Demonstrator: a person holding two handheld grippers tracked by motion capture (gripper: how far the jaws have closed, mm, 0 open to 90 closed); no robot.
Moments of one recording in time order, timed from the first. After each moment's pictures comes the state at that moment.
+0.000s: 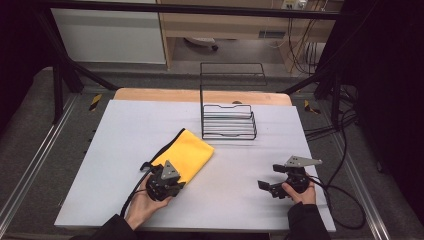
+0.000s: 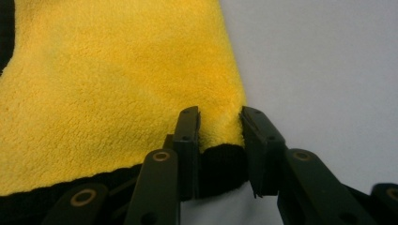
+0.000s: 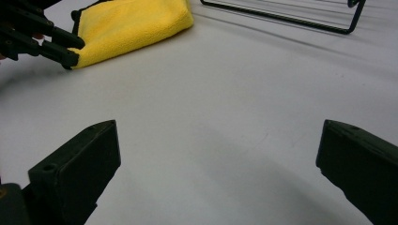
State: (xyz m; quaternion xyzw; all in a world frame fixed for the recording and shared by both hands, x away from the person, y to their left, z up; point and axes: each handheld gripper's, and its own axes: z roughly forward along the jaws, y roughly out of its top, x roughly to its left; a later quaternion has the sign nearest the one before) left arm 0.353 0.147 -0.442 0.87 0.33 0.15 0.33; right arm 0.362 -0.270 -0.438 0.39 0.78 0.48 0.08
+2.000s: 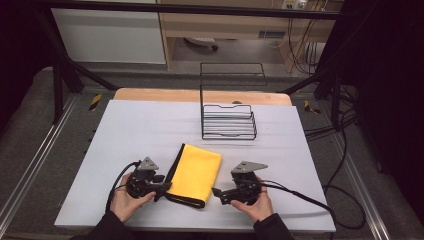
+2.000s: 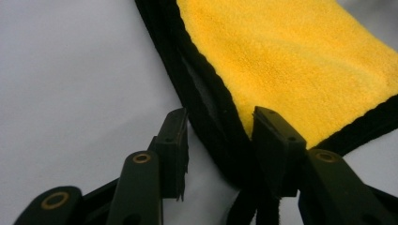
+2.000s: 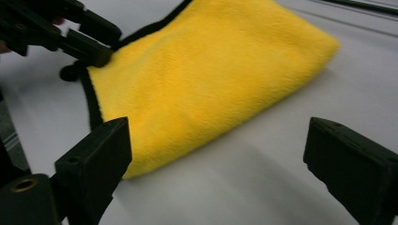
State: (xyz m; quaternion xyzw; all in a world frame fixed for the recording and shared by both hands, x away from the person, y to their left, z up) left arm 0.357 0.196 -0.435 0.85 0.39 0.08 0.35; right arm 0.340 -0.125 -0.428 0.39 0.81 0.43 0.08
